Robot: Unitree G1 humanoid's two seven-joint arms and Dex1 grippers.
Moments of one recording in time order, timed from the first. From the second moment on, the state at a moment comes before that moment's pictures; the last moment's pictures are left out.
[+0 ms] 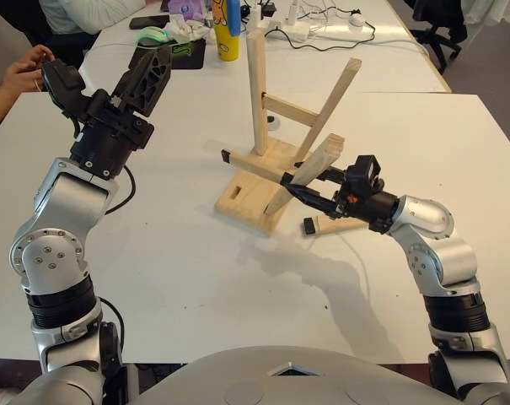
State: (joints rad) left arm -0.27 0.42 0.30 -0.47 -1.34 0.59 0.03; right arm -0.15 -0.53 0.06 -0.27 0.49 0.30 0.87
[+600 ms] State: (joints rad) left arm -0.28 0.42 0.30 -0.49 -1.33 0.59 0.04; right arm -0.27 -0.55 0.22 -0.56 0.40 0.74 0.54
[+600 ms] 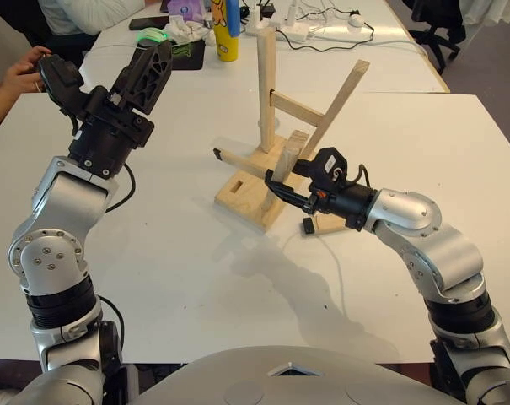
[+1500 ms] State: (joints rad) left arm -0.28 0.42 0.30 -0.53 -1.30 0.59 0.06; right arm -0.19 -0.56 0.17 -0.70 0.38 0.82 0.40
